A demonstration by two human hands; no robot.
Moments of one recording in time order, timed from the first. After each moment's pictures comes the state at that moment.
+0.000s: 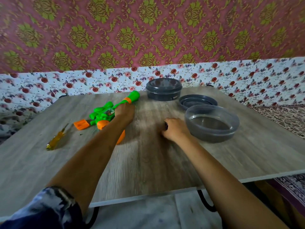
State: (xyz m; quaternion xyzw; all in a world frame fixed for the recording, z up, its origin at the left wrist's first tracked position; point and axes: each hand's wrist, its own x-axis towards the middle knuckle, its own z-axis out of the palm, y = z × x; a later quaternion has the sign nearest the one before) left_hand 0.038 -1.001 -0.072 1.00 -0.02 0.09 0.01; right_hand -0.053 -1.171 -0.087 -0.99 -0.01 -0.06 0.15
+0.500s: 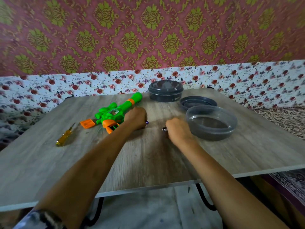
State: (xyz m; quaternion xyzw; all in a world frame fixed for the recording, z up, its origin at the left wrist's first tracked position) left_hand -0.007 -1.013 -0.066 0.99 -0.12 0.06 0.09; right_hand -0.081 -1.164 -0.081 -0.98 -0.07 -0.16 0.02
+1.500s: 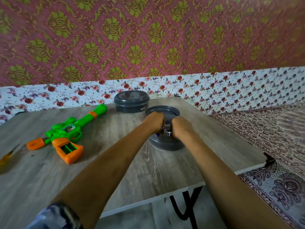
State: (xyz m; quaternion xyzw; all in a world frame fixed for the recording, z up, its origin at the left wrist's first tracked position) left_hand -0.010 -1.202 -0.044 0.96 -0.27 0.01 0.09; right_hand -0.070 -1.301 -0.052 -0.98 0.11 -0.08 0.10
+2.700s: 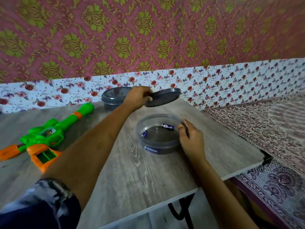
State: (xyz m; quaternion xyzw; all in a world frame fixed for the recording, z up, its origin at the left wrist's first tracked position) left_hand 0.063 -1.192 -0.008 0.89 -0.33 0.17 0.25; right_hand -0.106 -1.335 -0.102 -0.85 0.12 -0.34 0.39
